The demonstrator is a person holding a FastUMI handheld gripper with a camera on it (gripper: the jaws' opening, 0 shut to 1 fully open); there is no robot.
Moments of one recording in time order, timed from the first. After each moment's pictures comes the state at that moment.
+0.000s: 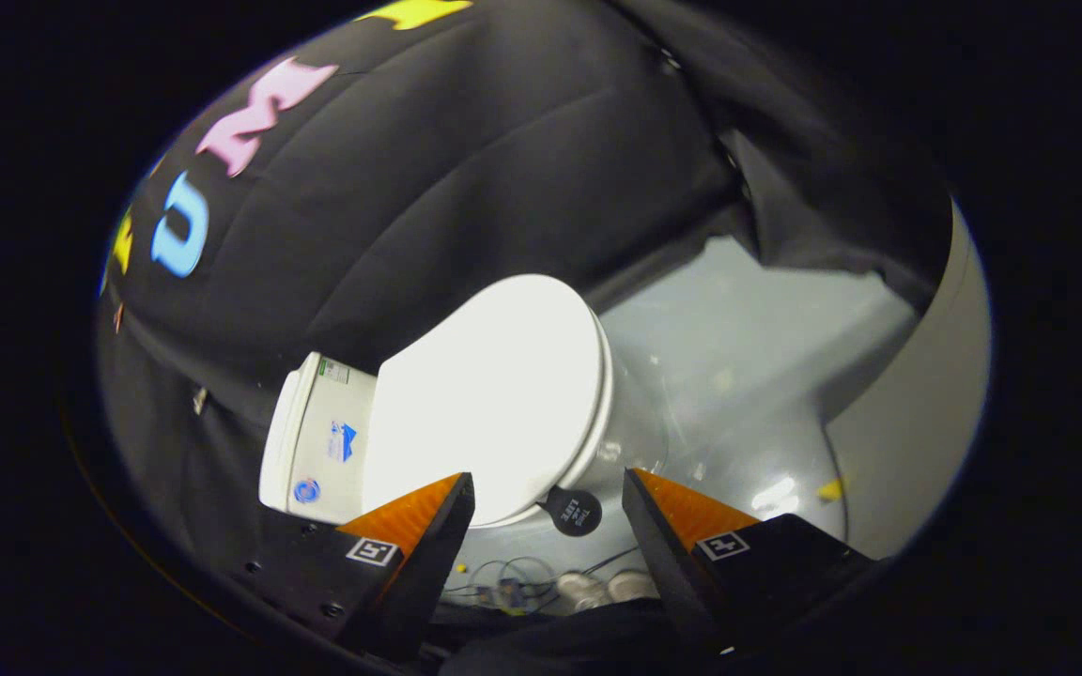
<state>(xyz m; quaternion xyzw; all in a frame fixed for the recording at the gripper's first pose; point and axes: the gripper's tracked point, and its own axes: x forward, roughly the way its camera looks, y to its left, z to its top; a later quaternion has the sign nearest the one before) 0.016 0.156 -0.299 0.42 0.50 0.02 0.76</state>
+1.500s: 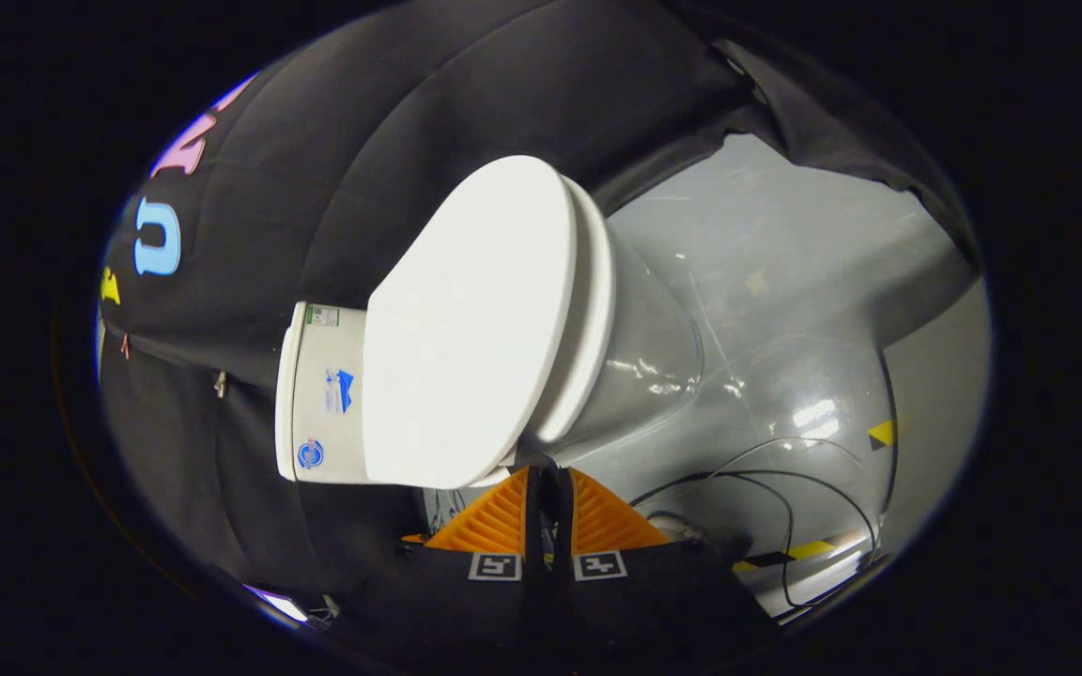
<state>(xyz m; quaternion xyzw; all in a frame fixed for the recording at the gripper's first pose) -0.007 0.204 -0.343 0.39 0.57 0.12 0.71</state>
